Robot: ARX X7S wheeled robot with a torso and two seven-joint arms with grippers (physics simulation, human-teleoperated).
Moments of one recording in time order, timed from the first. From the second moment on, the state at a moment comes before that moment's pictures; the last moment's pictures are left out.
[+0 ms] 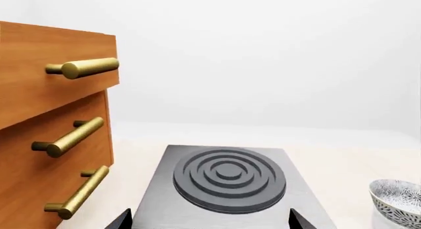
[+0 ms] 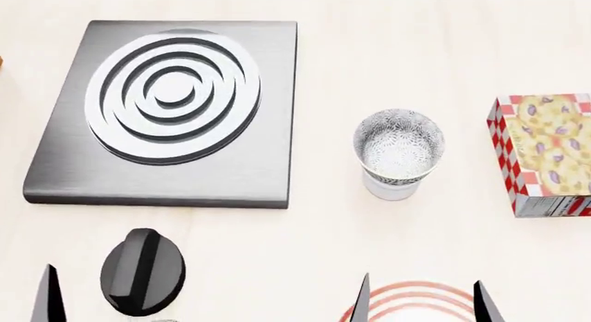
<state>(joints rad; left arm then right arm) 0.24 -0.23 0.10 0.85 -0.17 -0.24 -0.27 -0.22 0.22 -0.12 -0.83 0.23 0.28 0.28</state>
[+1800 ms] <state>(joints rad) 0.22 -0.30 0.15 0.83 -0.21 -0.25 -0.36 0.99 0.51 -0.70 -0.09 0.21 0.99 -0.17</state>
